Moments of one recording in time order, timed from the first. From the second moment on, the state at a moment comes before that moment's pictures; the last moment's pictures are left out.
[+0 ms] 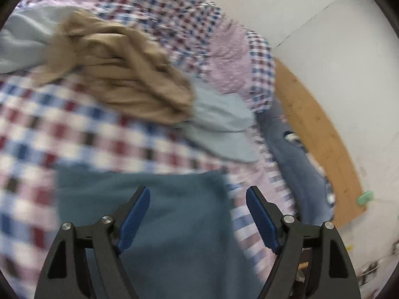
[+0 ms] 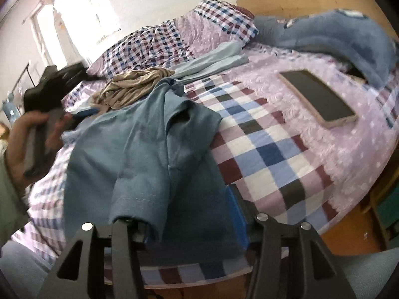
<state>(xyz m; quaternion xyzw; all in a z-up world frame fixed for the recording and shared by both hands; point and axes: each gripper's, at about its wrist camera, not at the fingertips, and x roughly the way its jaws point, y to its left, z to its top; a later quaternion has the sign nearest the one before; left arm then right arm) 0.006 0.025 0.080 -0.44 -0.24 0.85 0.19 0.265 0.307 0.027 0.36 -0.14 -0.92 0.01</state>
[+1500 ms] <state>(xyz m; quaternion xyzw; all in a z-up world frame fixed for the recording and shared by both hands) 0.143 -0.012 0.030 -0.47 -0.10 0.86 0.19 0.268 0.355 0.018 0.36 -0.26 -0.89 -0.05</state>
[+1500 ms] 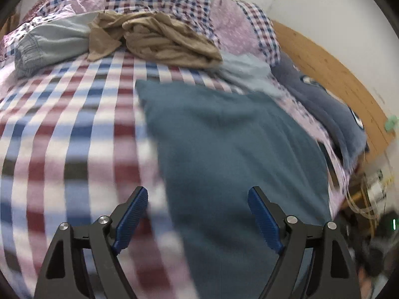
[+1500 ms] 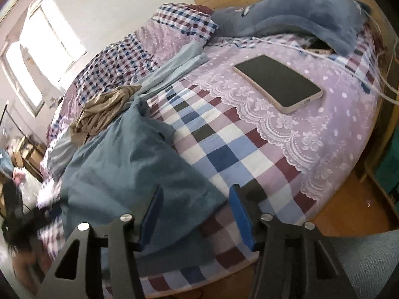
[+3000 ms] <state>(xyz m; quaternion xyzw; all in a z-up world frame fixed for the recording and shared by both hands) 0.234 -0.058 0.007 -0.56 -0.25 0.77 0.17 0.289 0.352 0.014 0.46 -0.29 -0.84 -0.09</state>
